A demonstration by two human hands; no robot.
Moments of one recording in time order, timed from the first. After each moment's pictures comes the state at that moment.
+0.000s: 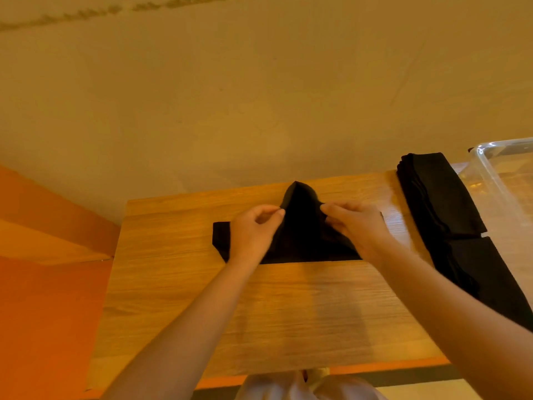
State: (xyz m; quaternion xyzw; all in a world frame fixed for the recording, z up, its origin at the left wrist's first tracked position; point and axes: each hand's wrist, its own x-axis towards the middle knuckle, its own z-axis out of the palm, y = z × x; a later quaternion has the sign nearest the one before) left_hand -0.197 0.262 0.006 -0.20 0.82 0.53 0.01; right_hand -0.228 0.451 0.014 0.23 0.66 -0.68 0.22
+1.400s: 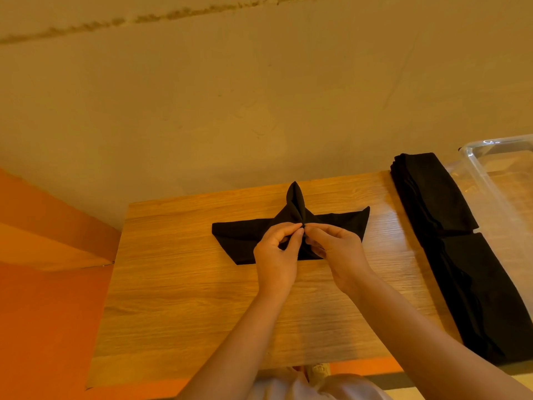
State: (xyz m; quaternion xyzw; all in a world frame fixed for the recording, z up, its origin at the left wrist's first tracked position) left_hand -0.150 0.315 -0.009 -0.14 0.80 0.58 -0.11; right_hand -0.172 0.423 0.005 0.22 0.63 -0.73 0.17
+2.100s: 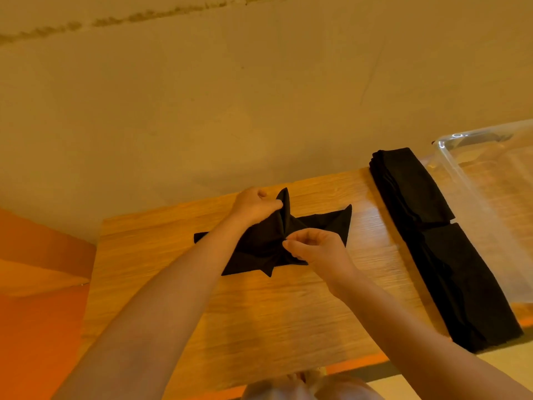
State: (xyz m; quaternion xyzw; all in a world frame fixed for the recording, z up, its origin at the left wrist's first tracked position) left_hand -0.276 0.280 0.005 -0.15 0.88 0.39 0.23; right_hand -0.172 0.427 0.019 0.16 0.71 -0.65 0.22
